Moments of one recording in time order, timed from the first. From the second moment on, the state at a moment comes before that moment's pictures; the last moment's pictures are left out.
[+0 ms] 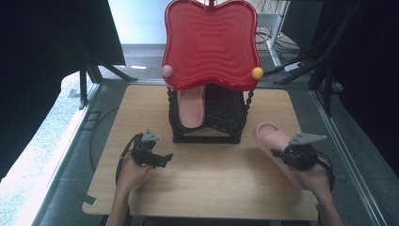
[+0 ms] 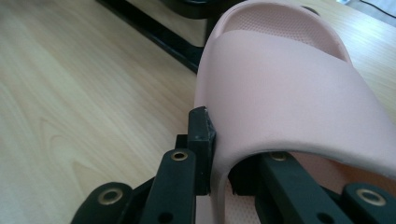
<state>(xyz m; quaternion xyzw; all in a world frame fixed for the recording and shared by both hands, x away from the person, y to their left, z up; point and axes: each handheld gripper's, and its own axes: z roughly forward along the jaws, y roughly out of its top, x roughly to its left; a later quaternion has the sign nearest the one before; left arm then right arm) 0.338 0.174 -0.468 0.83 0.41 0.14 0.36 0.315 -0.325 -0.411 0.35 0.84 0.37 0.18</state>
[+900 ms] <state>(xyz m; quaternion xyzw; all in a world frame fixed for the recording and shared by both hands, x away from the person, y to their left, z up) 0.337 0.172 -0.469 0.83 0.40 0.14 0.36 0.306 -0.232 -0.397 0.29 0.85 0.41 0.16</state>
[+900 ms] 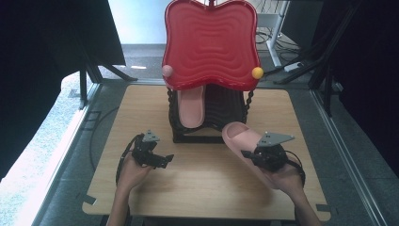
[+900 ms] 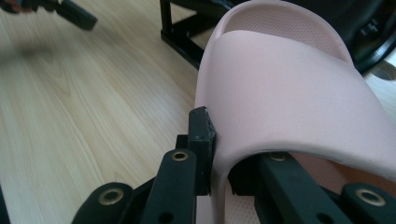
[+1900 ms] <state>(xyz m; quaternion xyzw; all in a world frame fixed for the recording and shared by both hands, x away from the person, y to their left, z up) 0.336 0.173 -0.468 0.83 0.40 0.13 0.36 0.356 -0.140 -0.391 0.42 0.76 0.44 0.24</state>
